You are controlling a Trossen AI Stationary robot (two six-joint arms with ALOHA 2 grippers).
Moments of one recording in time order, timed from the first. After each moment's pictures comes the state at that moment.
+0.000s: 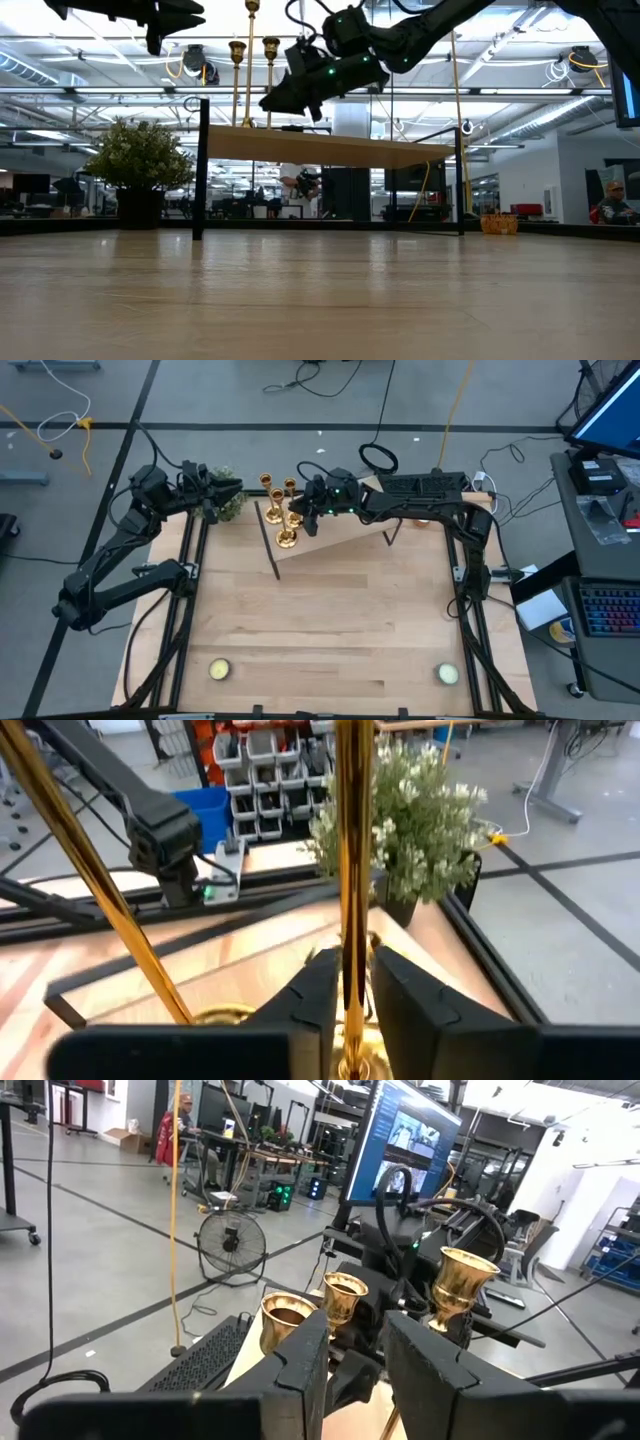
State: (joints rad) left arm 0.92 0.70 0.79 -0.06 0.60 -0.27; right arm -0.40 1.95 1.49 0.20 -0.29 0.01
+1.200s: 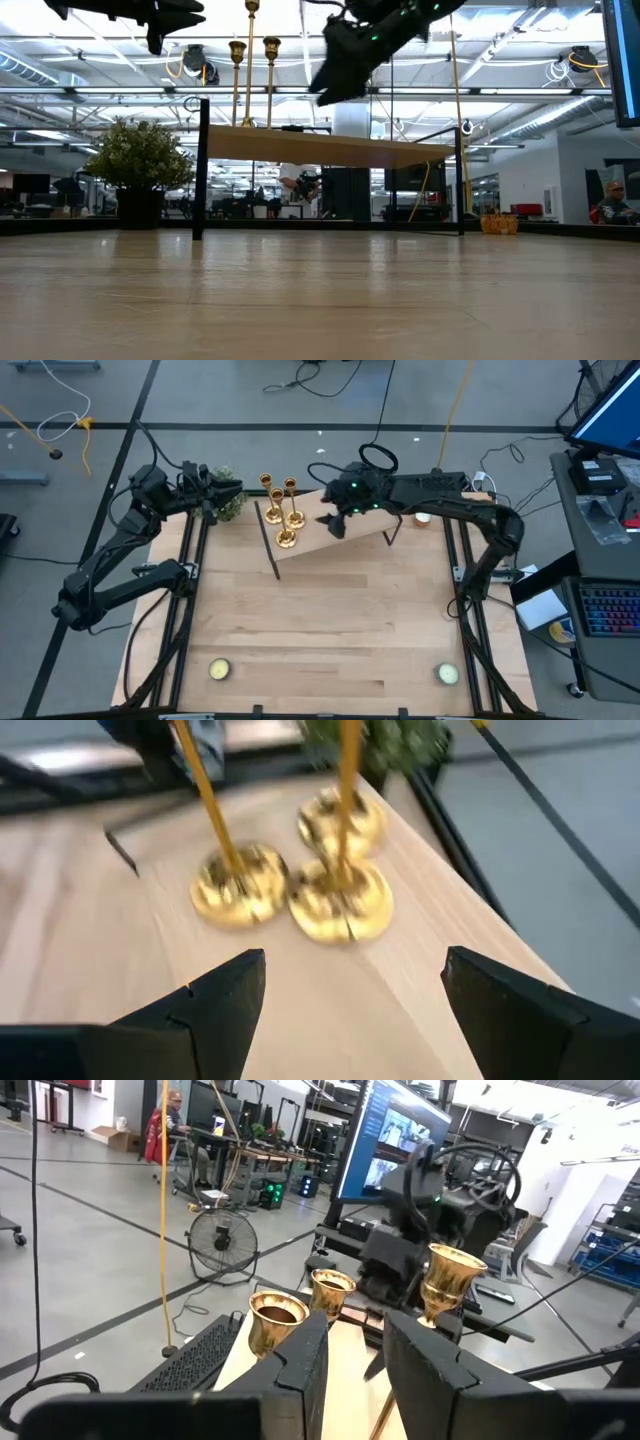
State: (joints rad) left arm 0.92 0.70 0.79 -0.06 0.63 -0.27; right arm -0.40 1.70 1.49 -0.38 -0.19 -0.09
